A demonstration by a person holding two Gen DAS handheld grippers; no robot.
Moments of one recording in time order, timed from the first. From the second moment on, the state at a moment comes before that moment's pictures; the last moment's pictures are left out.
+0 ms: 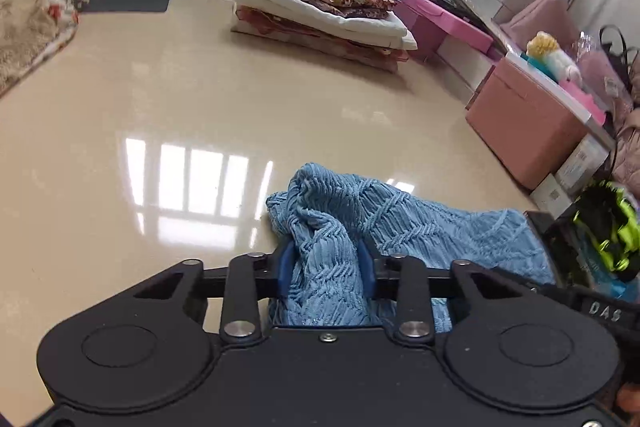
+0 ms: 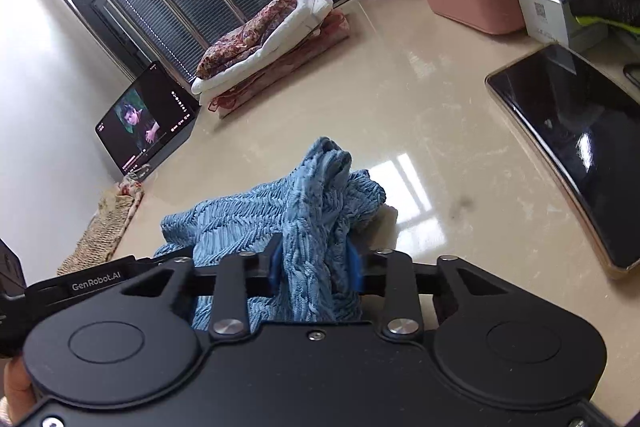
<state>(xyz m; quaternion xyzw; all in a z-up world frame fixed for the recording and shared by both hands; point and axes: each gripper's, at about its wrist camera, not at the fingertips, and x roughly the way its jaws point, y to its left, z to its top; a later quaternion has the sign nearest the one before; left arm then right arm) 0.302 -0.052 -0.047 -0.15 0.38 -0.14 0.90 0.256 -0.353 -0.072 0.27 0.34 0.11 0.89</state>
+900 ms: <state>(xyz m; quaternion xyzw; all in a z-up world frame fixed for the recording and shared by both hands) 0.262 -0.008 0.005 -0.20 0.31 -0.17 0.91 0.233 -0.319 -0.018 0.26 0.28 0.18 0.91</state>
